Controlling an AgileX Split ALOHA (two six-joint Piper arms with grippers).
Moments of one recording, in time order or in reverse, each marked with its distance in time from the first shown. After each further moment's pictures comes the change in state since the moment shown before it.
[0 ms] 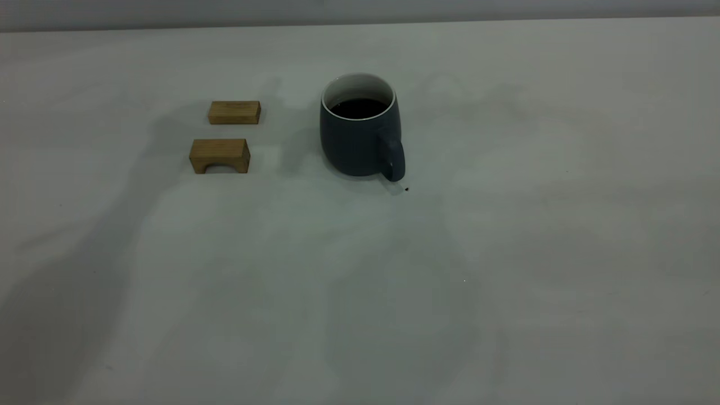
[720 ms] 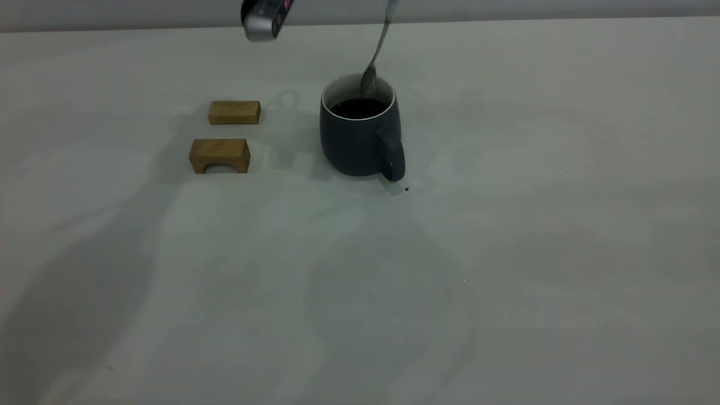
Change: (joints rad) left arm -0.010 0.186 0.000 -0.191 0.000 -0.114; right arm 0.000 0.000 0.000 -0.001 0.000 0.000
